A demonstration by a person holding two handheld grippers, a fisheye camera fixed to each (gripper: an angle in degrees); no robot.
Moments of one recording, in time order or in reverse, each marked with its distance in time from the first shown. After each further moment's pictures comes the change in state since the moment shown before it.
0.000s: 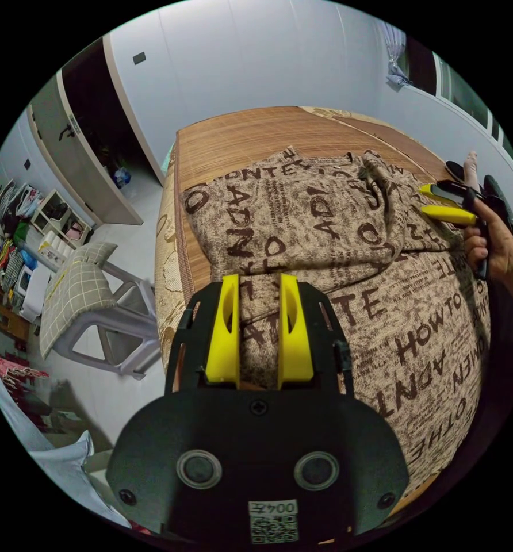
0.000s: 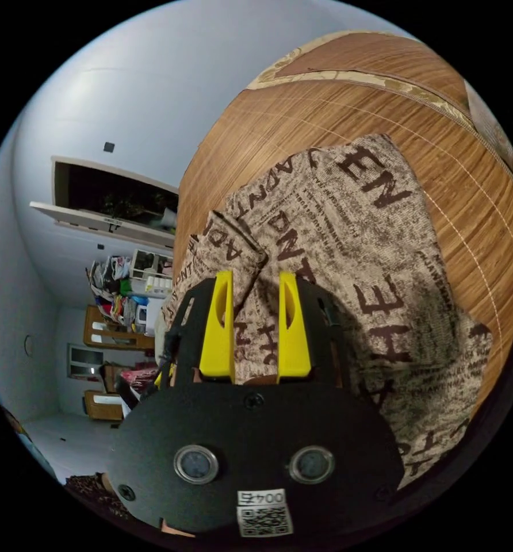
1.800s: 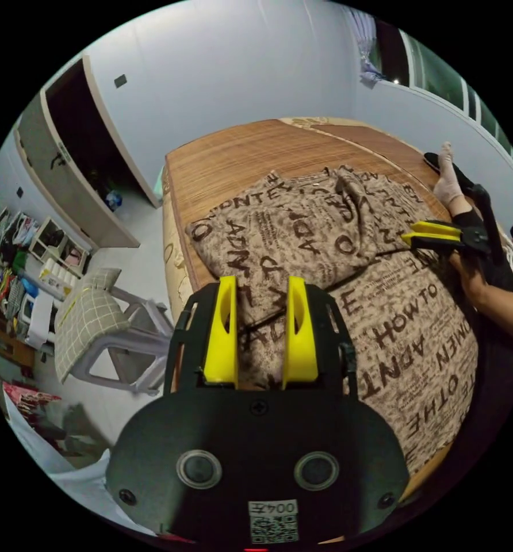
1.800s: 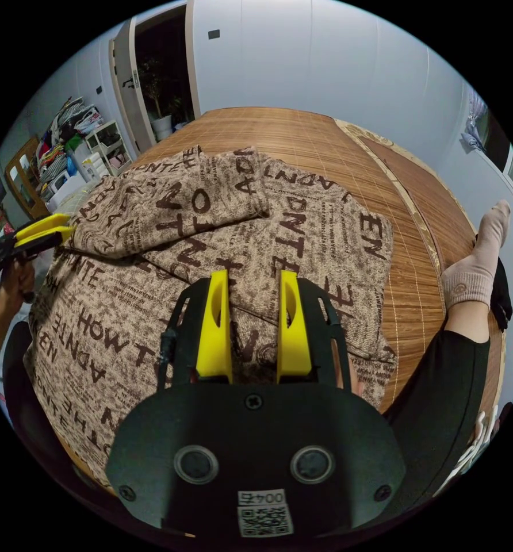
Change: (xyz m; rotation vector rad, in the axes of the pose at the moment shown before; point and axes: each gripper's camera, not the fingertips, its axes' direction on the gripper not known) left arm -0.040 -0.021 -0.086 0.057 0.014 0.094; right arm 0.056 0.192 0.114 -0.003 0.590 -0.692
